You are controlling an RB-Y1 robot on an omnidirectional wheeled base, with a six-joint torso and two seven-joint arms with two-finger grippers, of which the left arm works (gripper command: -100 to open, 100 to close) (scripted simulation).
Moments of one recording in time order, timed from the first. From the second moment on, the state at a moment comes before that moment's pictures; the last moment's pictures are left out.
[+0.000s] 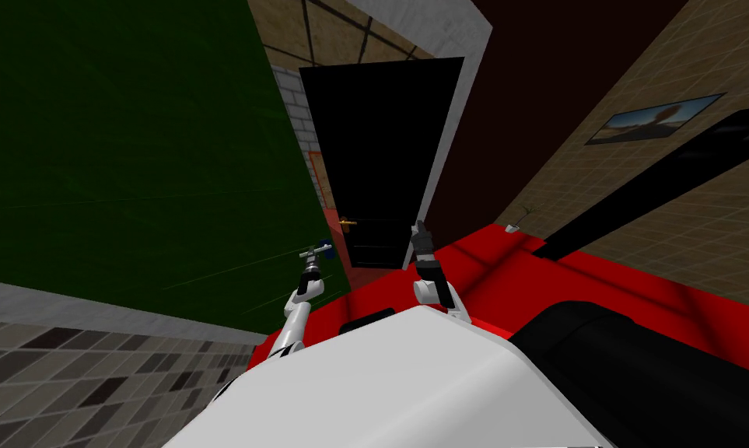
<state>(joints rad) -0.33 0.02 0.31 -0.91 -0.02 -0.38 -0.08</state>
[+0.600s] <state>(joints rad) -0.33 0.00 0.31 -0.91 -0.01 -0.38 -0.08</state>
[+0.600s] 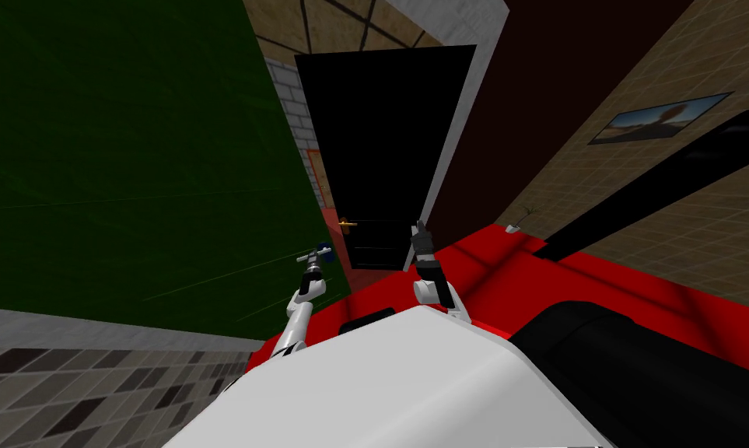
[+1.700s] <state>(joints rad) -0.34 0.01 0.44 -0.91 0.01 -0.39 -0.14</state>
